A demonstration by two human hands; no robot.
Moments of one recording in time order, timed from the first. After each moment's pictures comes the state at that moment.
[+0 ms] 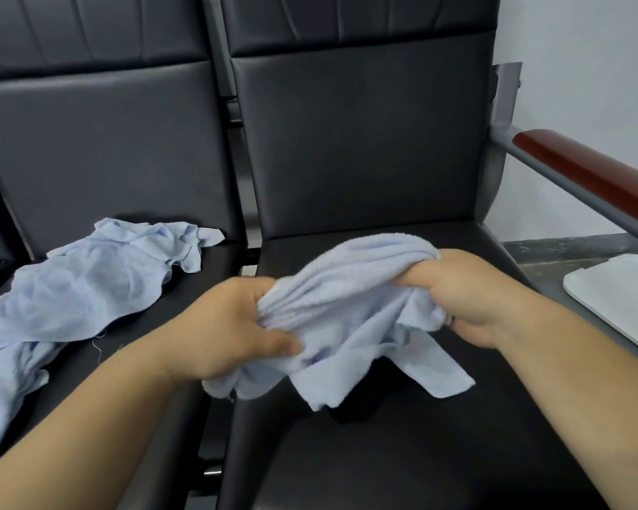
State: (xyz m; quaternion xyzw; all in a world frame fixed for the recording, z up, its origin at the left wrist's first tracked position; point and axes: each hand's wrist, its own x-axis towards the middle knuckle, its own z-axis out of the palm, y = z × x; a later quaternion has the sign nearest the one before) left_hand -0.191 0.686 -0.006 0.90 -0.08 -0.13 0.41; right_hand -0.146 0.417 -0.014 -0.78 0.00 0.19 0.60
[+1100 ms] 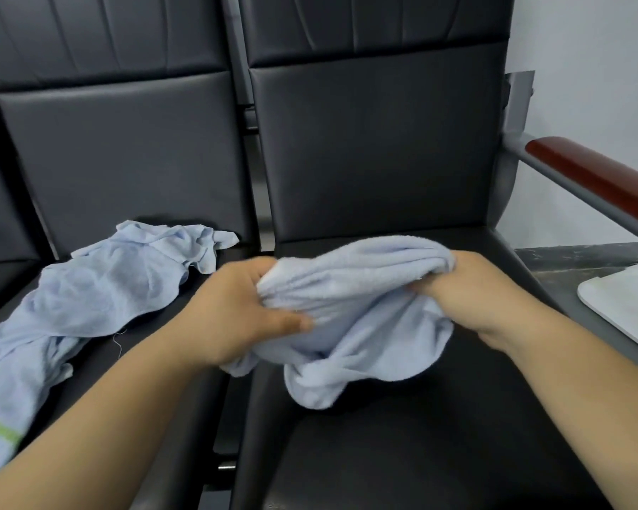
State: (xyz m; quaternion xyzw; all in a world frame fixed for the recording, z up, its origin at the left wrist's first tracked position) left_hand -0.195 0.688 0.001 0.87 -0.04 -0.05 0.49; right_hand -0.140 0.423 -0.025 -0.89 0.01 0.06 0.44
